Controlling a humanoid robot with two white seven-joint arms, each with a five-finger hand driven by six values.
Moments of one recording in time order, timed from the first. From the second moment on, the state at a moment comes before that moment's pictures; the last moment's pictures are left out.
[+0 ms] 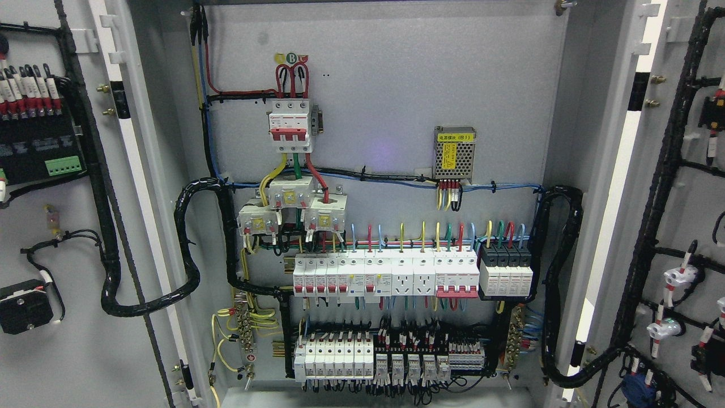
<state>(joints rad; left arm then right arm) 0.56 0.16 0.02 -1.67 0.18 -0.13 -0.17 0.71 -0.49 0.34 -1.52 -0.61 -0.77 0.29</state>
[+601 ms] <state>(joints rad) 0.61 0.15 -0.03 -1.42 0.17 -0.12 -0.17 0.69 -0.36 0.42 -1.10 -0.56 -0.77 0.28</state>
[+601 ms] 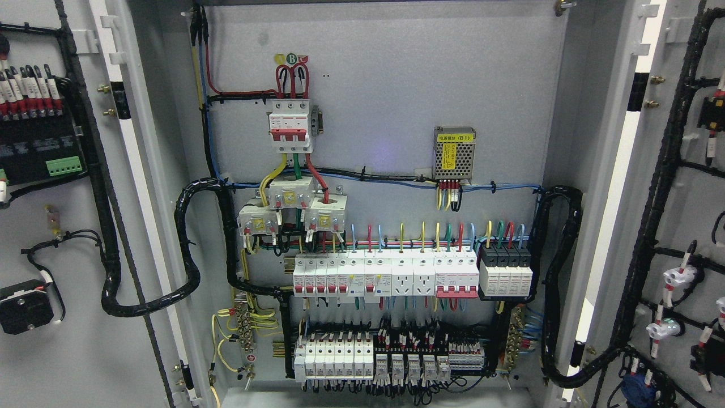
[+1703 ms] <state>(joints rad) 0.31 0.03 -0.05 -0.56 0.05 -0.18 -0.18 0.20 -0.04 0.43 -0.19 -0.39 -0.16 0.08</state>
